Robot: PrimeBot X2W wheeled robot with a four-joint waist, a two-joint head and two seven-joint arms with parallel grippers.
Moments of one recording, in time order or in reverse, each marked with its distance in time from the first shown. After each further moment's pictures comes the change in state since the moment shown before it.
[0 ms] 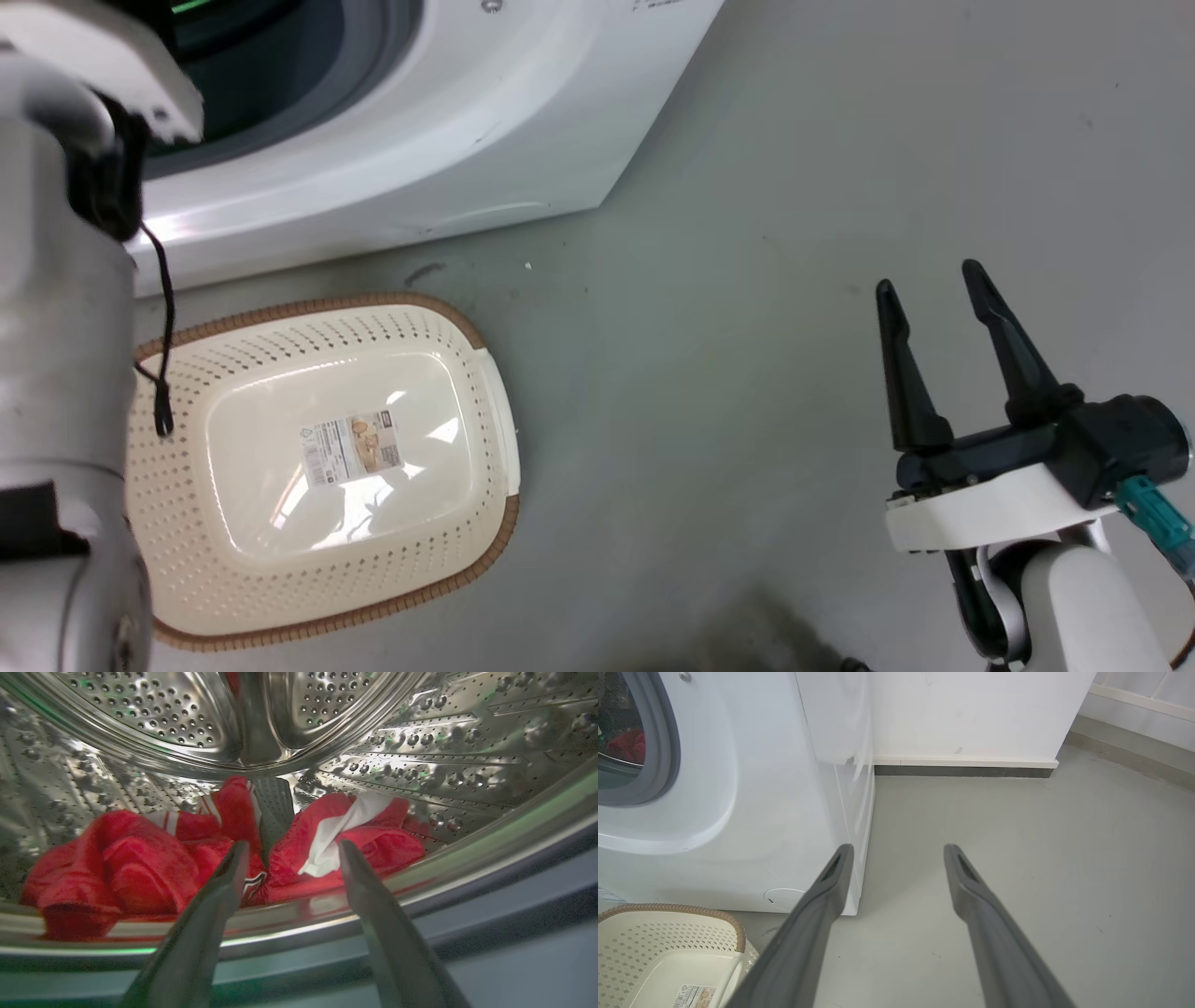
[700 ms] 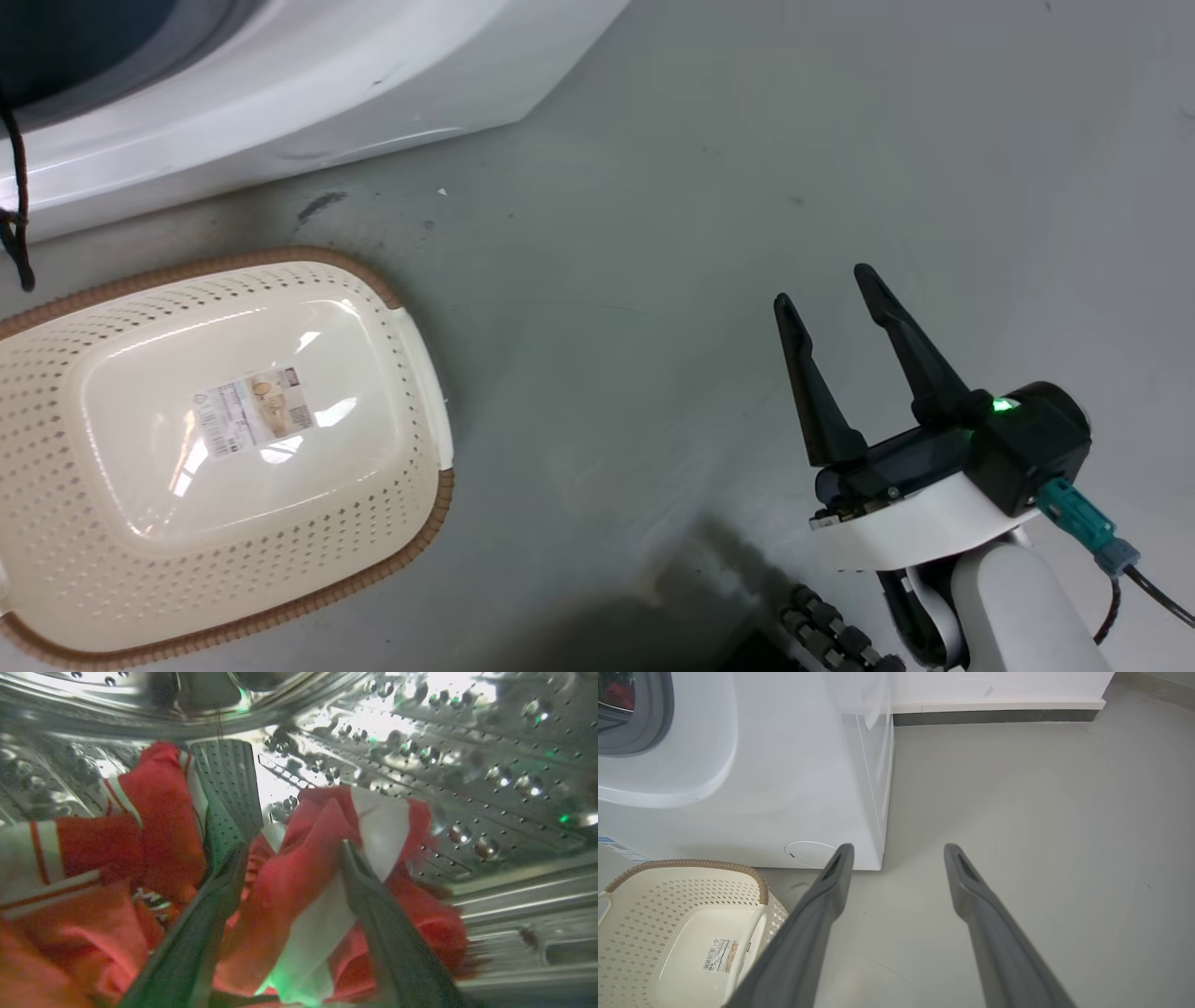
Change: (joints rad) left arm -0.361 0.143 -0.263 0.094 -0.267 -0.001 0.335; right arm -0.034 0.000 0.156 0.022 0.067 0.000 -0.026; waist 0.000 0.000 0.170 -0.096
